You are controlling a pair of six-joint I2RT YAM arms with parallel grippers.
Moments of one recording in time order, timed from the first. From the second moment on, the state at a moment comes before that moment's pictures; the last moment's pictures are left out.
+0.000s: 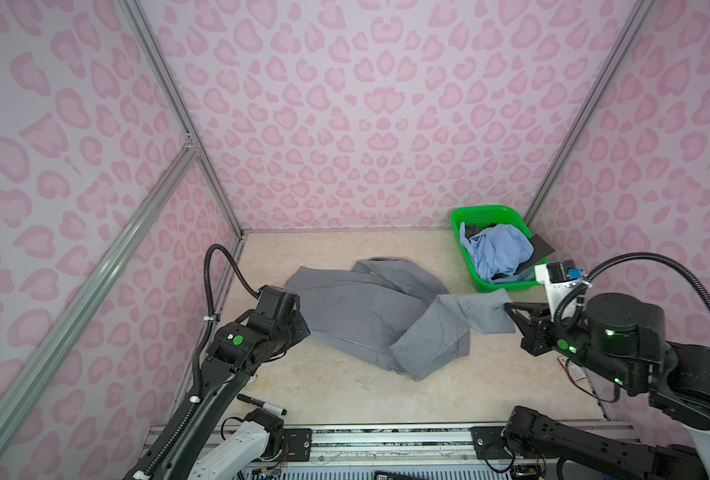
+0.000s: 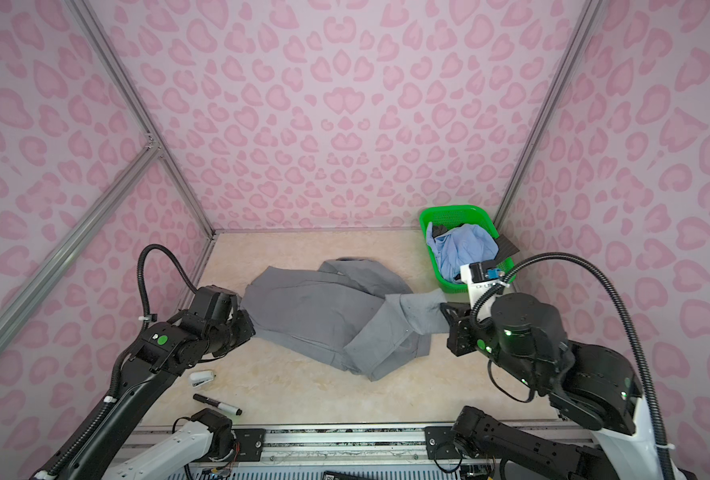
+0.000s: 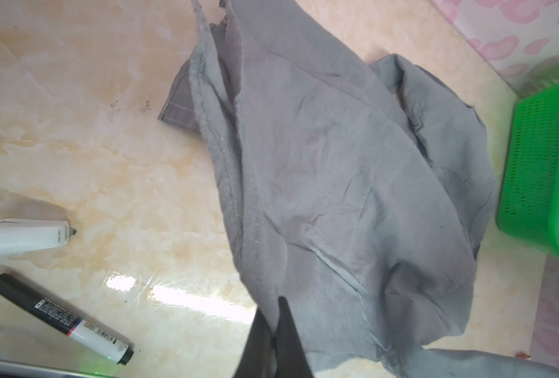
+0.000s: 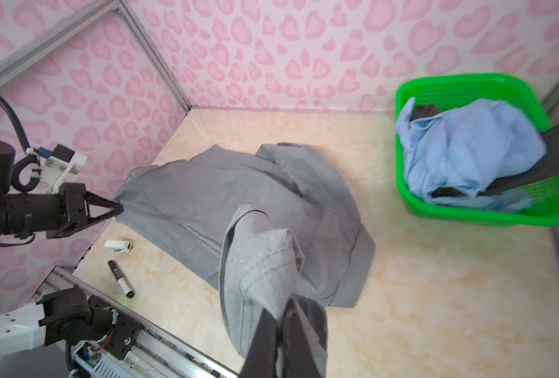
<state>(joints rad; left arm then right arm) -0.41 0.89 1.03 -1.10 -0.12 -0.86 0.88 0.84 1.68 -1.34 0.38 0.45</state>
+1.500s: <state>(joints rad) -0.46 0.71 0.90 -1.15 -0.09 -0.89 0.78 0.92 1.39 -1.27 0.30 0.44</state>
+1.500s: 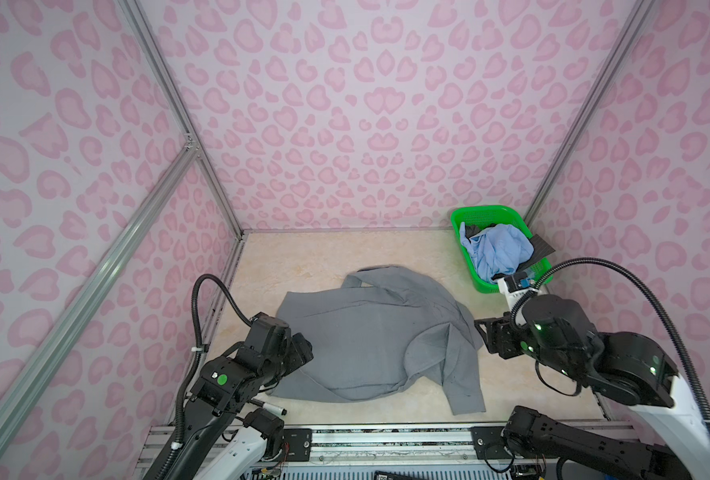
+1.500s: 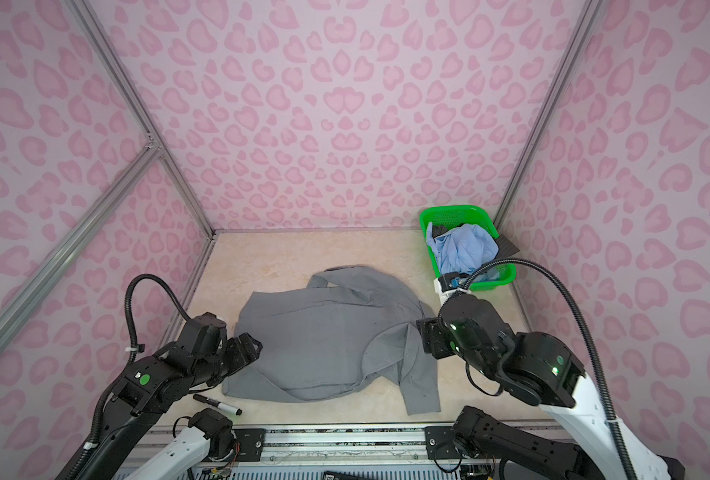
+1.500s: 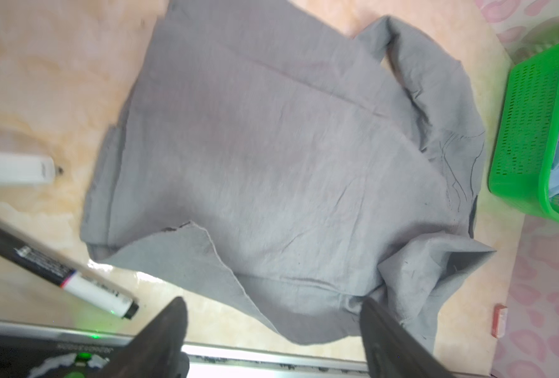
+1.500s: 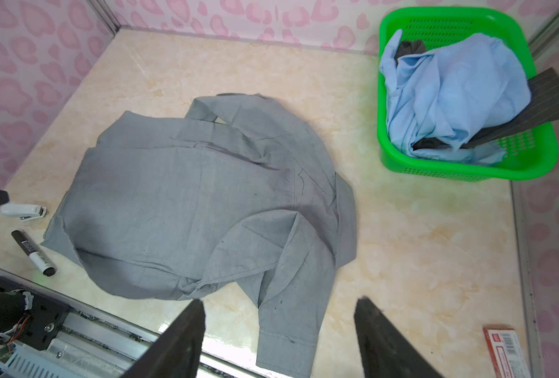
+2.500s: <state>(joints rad) -0.01 1.64 1.18 -0.80 -0.14 -0.64 0.70 2.61 2.60 -1.08 0.04 0.04</state>
